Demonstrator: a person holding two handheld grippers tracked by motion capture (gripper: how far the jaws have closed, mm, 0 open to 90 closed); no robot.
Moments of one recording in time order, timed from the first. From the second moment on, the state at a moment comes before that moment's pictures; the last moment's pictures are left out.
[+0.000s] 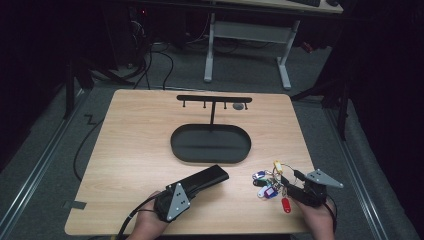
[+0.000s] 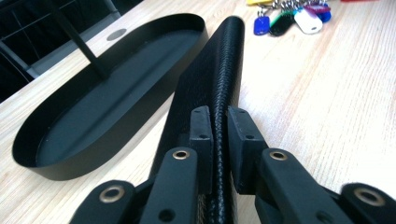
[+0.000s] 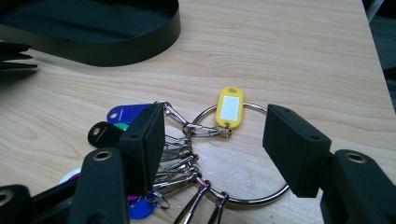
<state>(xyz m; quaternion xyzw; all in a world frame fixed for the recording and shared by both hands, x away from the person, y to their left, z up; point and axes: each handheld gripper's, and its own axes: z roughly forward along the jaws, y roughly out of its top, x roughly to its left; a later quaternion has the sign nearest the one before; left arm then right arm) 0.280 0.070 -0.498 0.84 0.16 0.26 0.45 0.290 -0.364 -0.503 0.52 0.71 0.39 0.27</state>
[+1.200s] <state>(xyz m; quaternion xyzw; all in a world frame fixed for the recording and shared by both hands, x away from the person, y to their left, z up) 0.287 0.122 -0.479 0.81 0.24 0.21 0.50 0.290 -0.365 -0.503 0.52 0.71 0.40 0.27</state>
